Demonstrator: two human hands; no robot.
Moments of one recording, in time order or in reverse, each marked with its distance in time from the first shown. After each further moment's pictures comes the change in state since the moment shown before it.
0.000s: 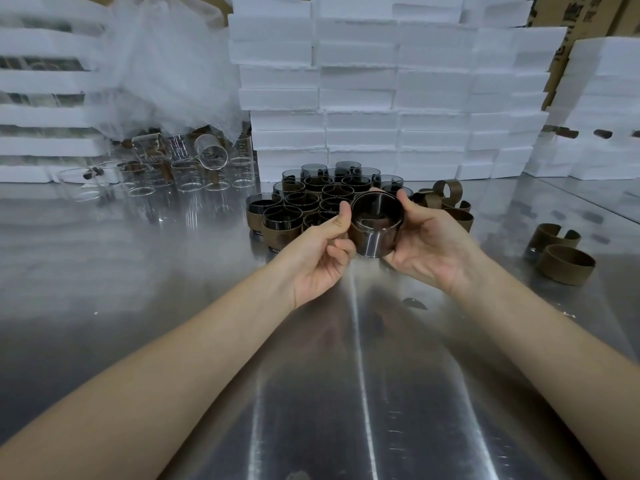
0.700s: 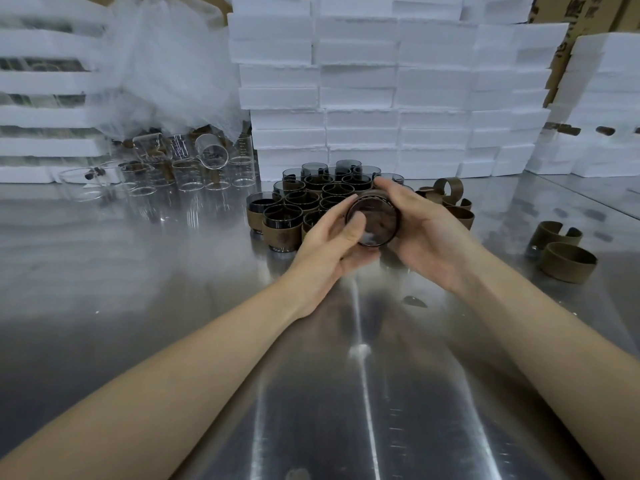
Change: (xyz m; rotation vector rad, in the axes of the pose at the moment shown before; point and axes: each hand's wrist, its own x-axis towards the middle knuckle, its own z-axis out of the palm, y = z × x) left_hand 0.004 -0.020 -0.011 0.491 -0.054 0.400; right_hand -0.002 0.001 0.001 -0.379 -0.016 -0.302
